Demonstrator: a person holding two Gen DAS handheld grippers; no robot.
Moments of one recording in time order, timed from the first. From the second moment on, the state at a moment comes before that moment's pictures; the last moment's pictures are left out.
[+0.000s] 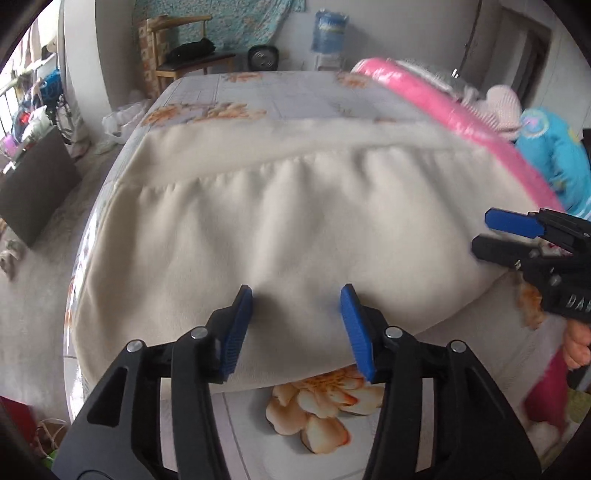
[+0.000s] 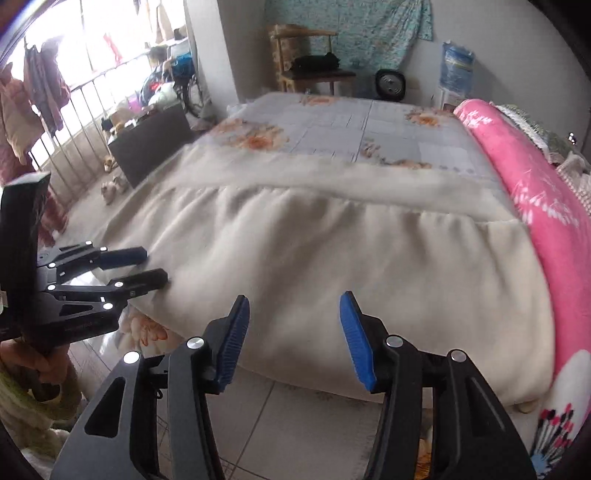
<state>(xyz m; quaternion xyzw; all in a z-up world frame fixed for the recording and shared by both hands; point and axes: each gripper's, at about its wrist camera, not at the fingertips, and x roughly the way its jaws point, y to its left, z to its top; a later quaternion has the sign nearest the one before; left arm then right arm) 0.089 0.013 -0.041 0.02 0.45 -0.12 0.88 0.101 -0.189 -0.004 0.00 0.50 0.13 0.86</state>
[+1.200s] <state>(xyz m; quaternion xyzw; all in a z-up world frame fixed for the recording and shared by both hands) 0.055 0.101 -0.025 -0.07 0.43 -0.05 0.90 0.062 -0.296 -0.001 0.09 0.50 -0.06 0.86</state>
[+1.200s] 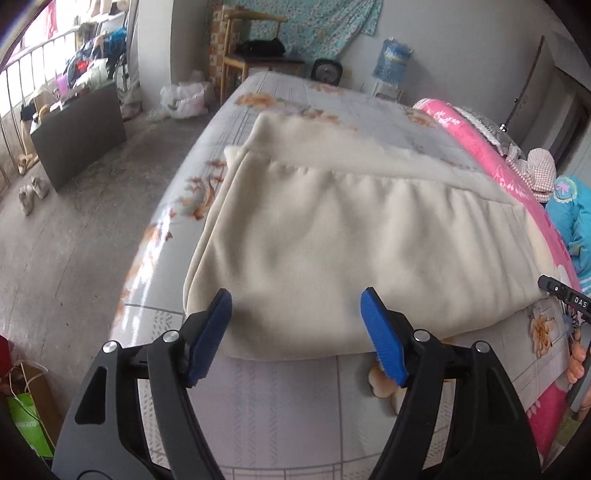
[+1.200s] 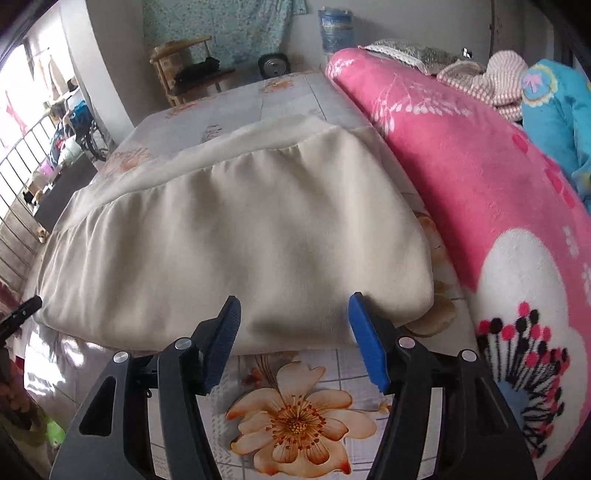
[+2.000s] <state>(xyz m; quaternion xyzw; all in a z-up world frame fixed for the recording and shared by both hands) -0.002 0.030 -0.043 0.00 0.48 -0.05 0.88 0.004 -0.213 -0.011 0.06 0.55 0.00 0.83</state>
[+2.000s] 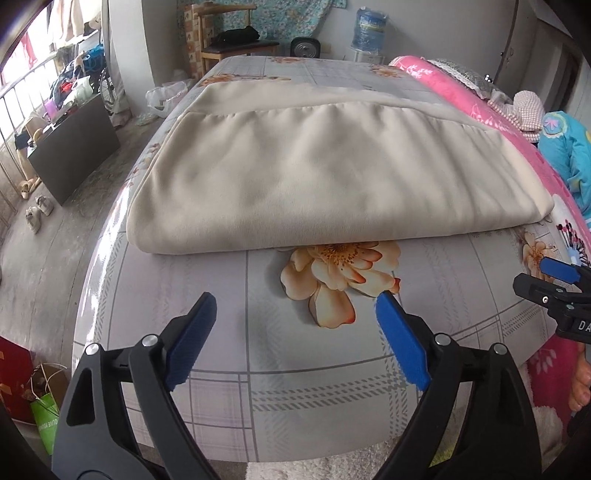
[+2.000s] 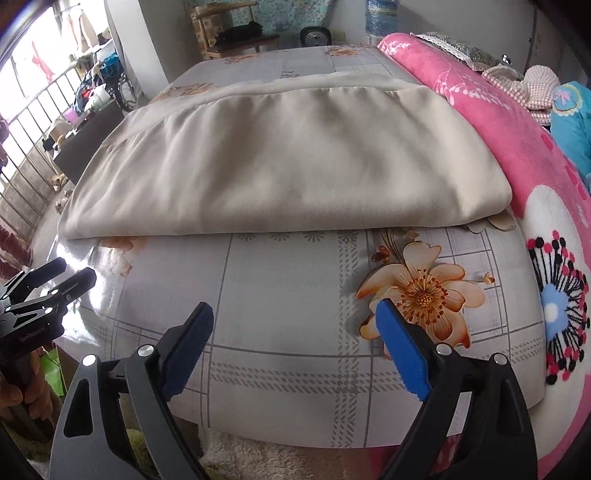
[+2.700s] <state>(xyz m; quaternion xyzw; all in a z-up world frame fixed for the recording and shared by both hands) 0.007 0.012 -0.057 0.02 0.51 -0.03 0.86 0.007 -0.221 -0.029 0.05 0.58 -0.04 0.81</state>
